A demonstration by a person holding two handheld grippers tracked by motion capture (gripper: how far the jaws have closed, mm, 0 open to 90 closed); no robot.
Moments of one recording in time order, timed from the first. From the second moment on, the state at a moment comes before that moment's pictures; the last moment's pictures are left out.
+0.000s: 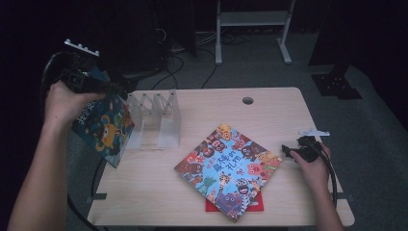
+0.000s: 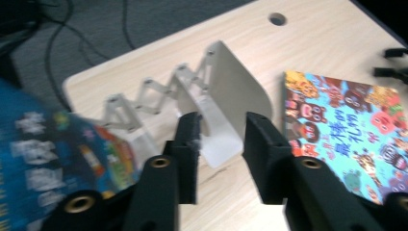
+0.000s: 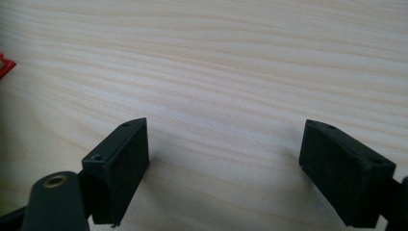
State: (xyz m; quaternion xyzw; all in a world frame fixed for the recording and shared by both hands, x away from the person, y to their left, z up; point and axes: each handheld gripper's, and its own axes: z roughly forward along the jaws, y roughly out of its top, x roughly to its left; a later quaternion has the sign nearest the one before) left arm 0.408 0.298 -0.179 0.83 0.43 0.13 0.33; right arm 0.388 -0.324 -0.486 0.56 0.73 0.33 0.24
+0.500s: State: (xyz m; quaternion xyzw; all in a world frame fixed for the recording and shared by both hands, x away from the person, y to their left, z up) left arm 0.402 0.277 -0.232 0.86 0.38 0.12 0.31; right arm 0.388 -0.324 -0.486 0.56 0.73 0.33 0.24
